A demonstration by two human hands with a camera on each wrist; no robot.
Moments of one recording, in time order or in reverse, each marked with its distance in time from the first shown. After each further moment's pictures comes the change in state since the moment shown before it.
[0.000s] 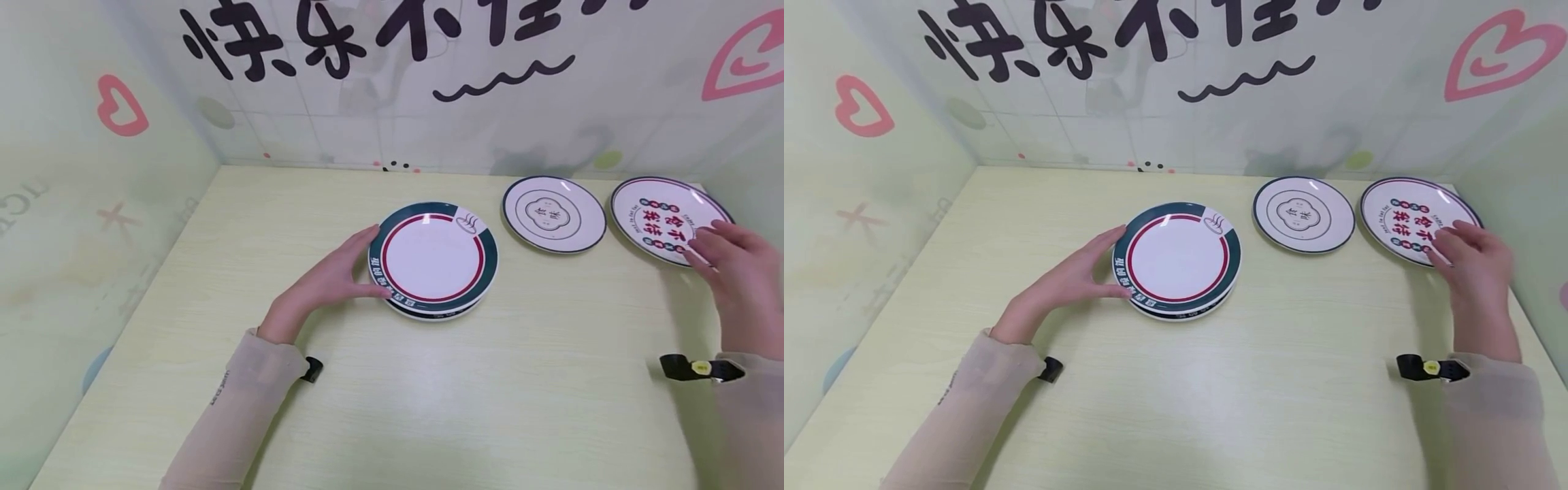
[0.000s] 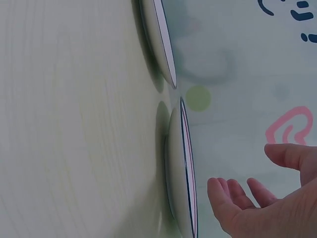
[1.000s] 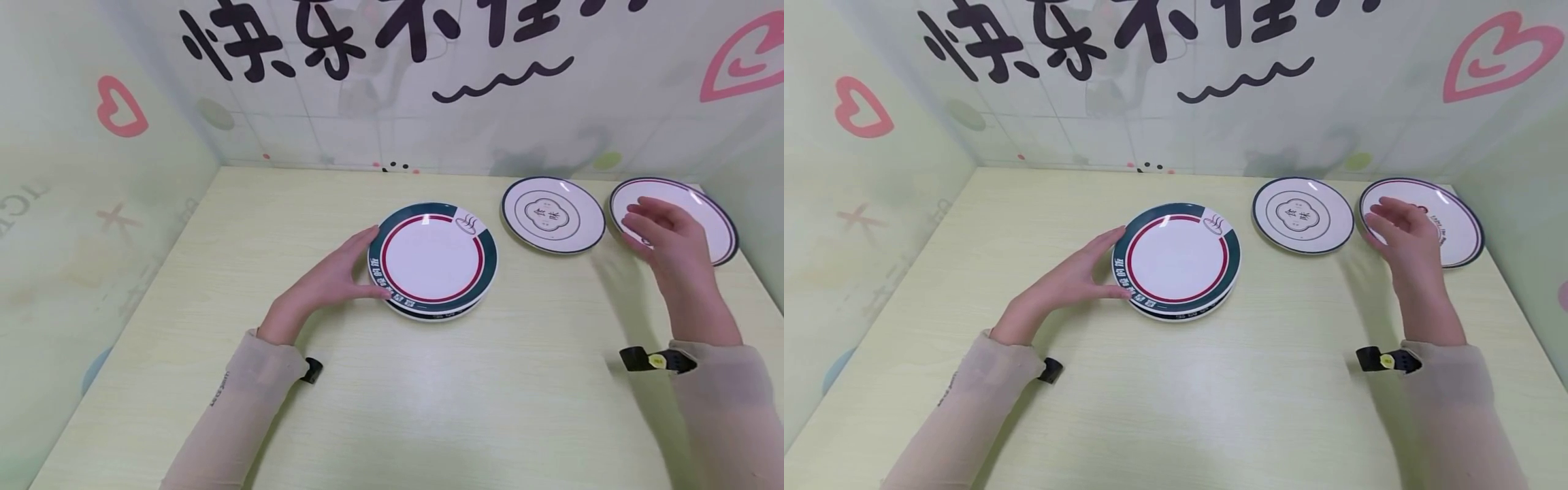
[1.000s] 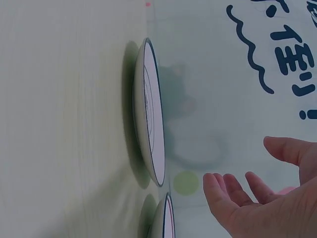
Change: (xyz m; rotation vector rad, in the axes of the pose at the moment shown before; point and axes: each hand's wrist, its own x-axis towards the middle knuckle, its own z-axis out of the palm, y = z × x) left_hand 0.001 -0.001 0.000 0.001 -0.006 -0.001; right_hand -0.019 0.016 0.067 0.040 -0.336 -0.140
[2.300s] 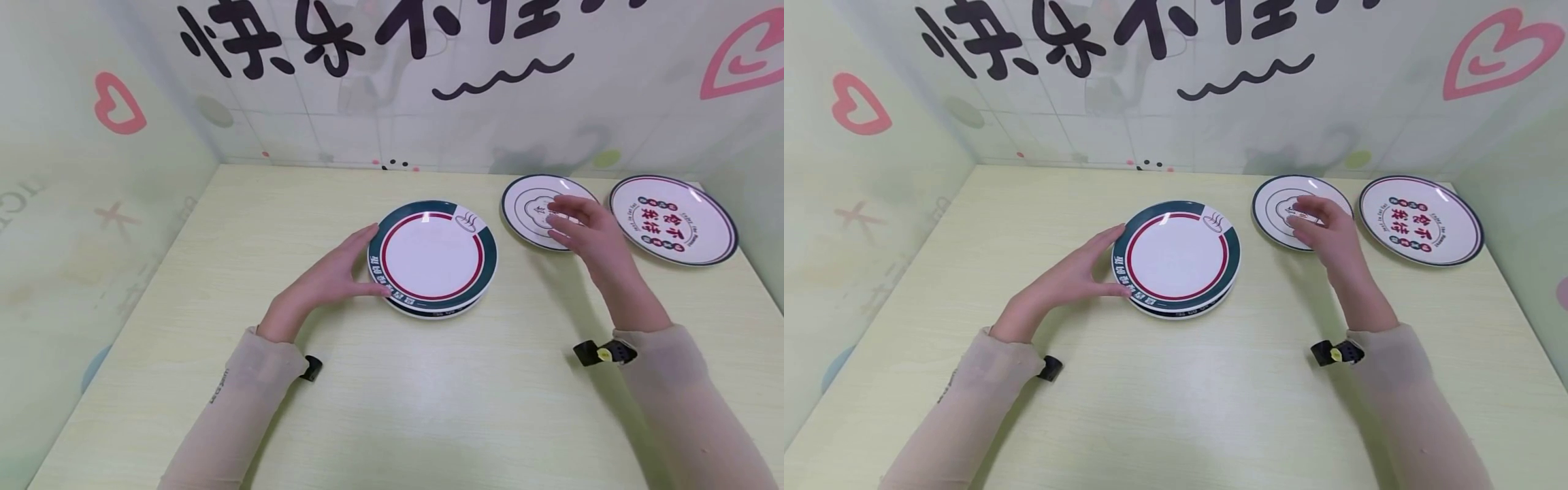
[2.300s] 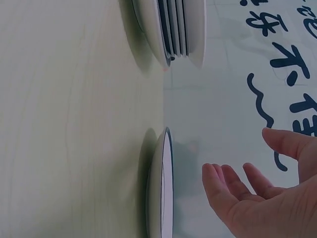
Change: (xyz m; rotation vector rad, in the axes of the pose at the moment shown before) left_hand -0.001 0.003 -0.001 -0.011 0.003 0.003; right_hand 0.003 0.036 0.069 -0.334 -0.178 0.028
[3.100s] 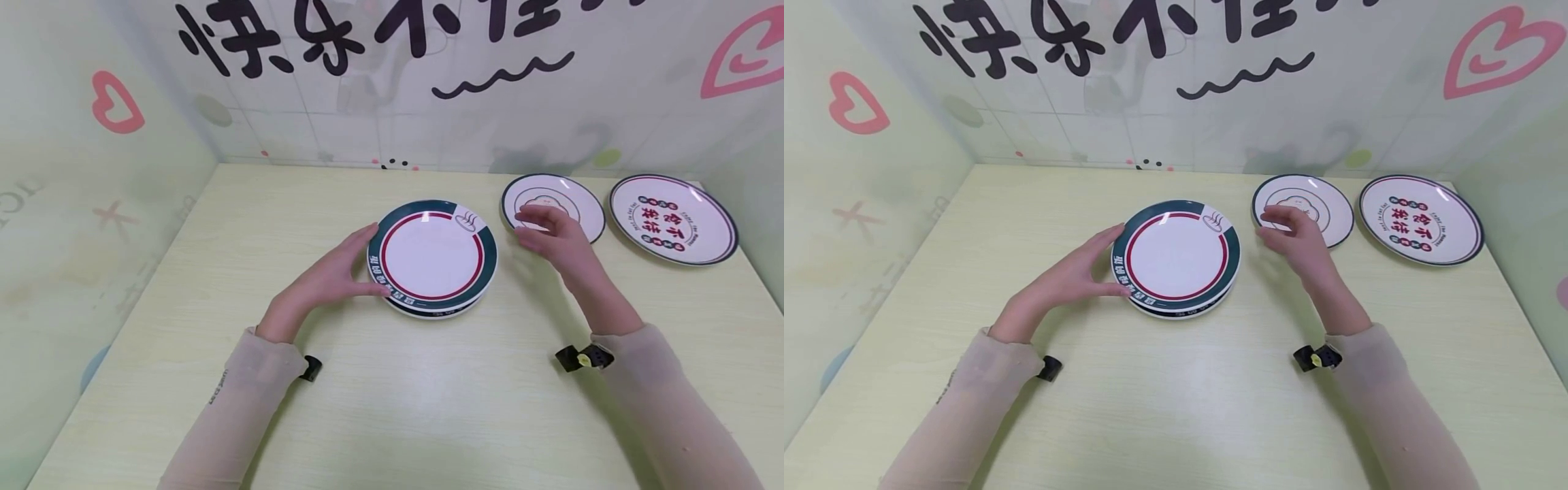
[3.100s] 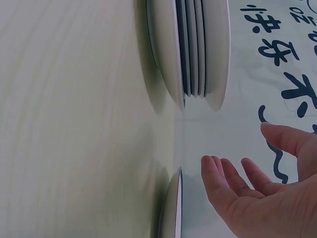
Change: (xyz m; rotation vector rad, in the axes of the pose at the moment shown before) left_hand 0.001 -0.002 0.001 0.003 0.009 0.006; right_hand 0.000 0.011 0.032 -0.366 -0.083 0.012
